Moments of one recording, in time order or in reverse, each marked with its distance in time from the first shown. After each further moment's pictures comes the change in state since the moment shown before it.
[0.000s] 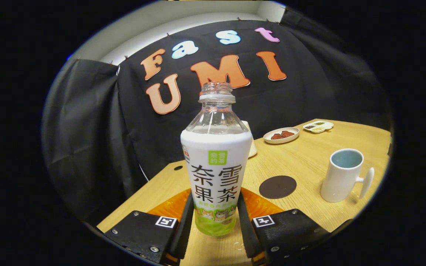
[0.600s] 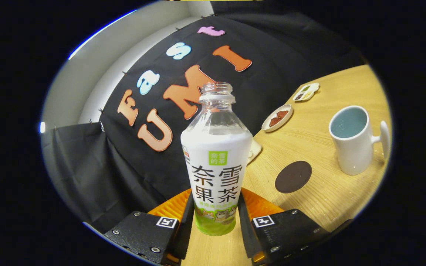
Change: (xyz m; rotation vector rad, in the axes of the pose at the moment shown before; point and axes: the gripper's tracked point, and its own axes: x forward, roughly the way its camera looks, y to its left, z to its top) arm 0.014 -0.008 0.032 0.491 -0.062 0.060
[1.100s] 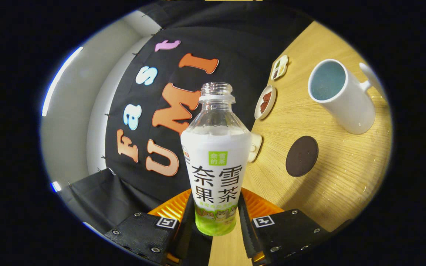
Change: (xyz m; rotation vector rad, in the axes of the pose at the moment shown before) arm -0.002 0.000 0.013 0.396 -0.042 0.030
